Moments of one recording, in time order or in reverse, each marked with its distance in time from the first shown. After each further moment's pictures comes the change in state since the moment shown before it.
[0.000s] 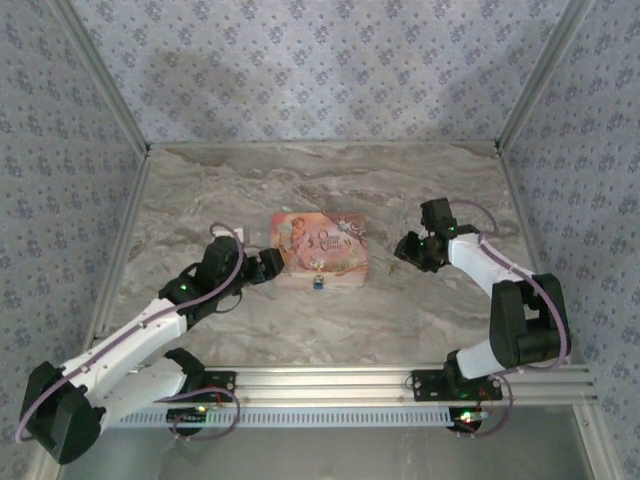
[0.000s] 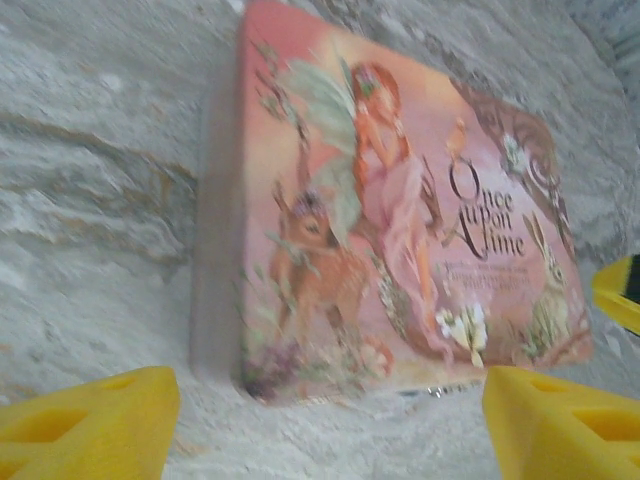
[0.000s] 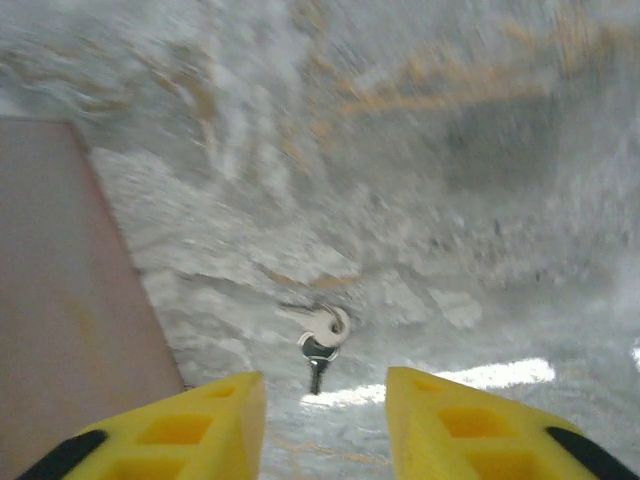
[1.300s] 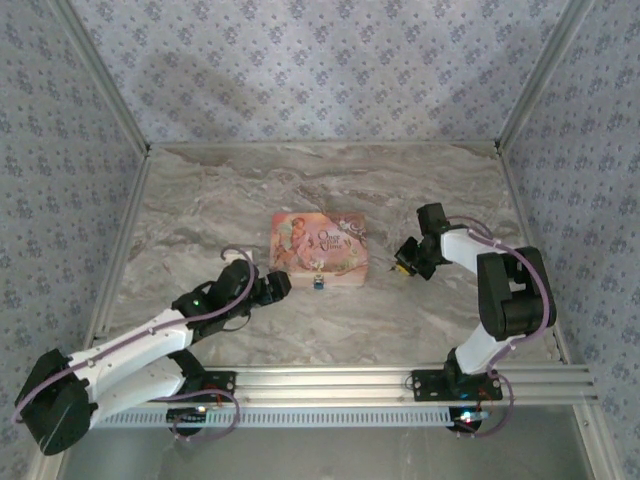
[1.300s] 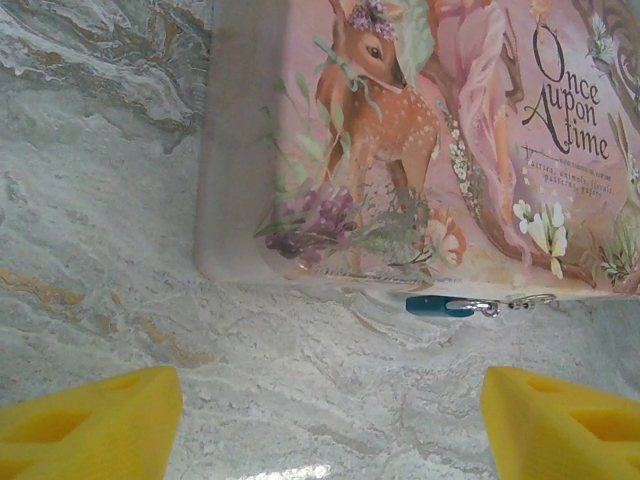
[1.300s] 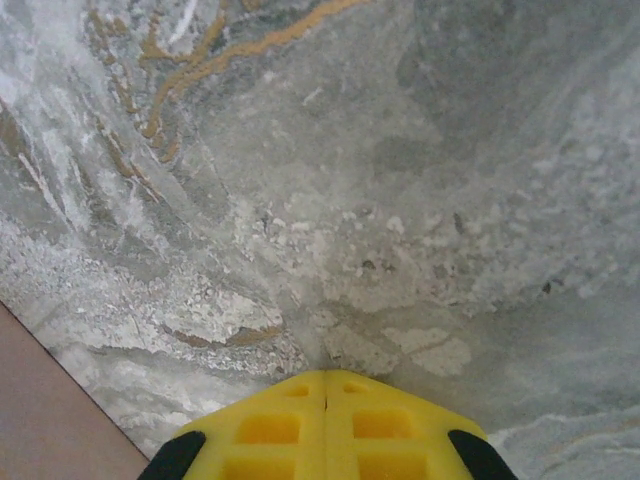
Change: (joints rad) left arm -0.129 -0.006 -0.144 0.058 -0.068 -0.152; right arm -0.018 0.172 0.014 0.052 -0.056 0.207
